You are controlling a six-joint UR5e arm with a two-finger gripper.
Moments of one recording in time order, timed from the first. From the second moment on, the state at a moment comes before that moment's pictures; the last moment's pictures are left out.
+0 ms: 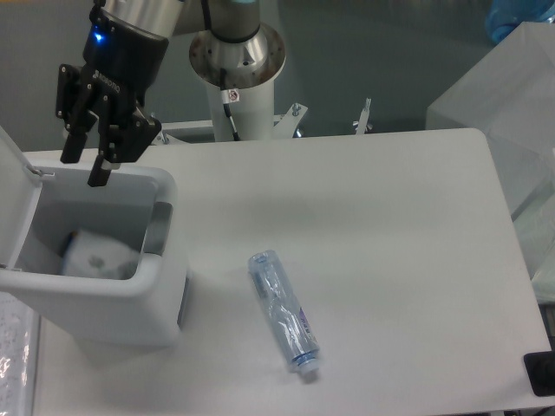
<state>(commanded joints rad) 2.25 -1.56 -1.57 -1.03 0.98 0.82</state>
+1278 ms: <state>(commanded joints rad) 2.50 -2.14 -1.27 -1.14 1.27 0.49</state>
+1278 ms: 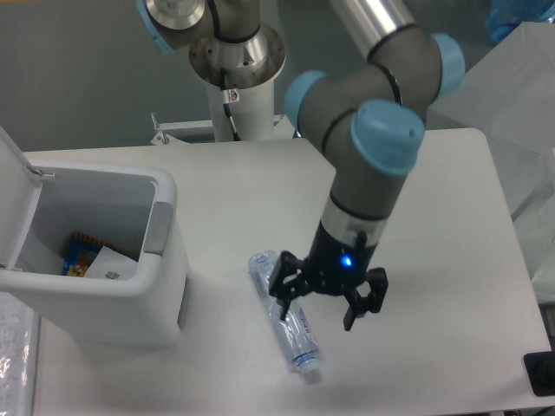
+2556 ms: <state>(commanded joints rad) 2.38 -2.47 -0.88 -1.49 1.59 0.17</state>
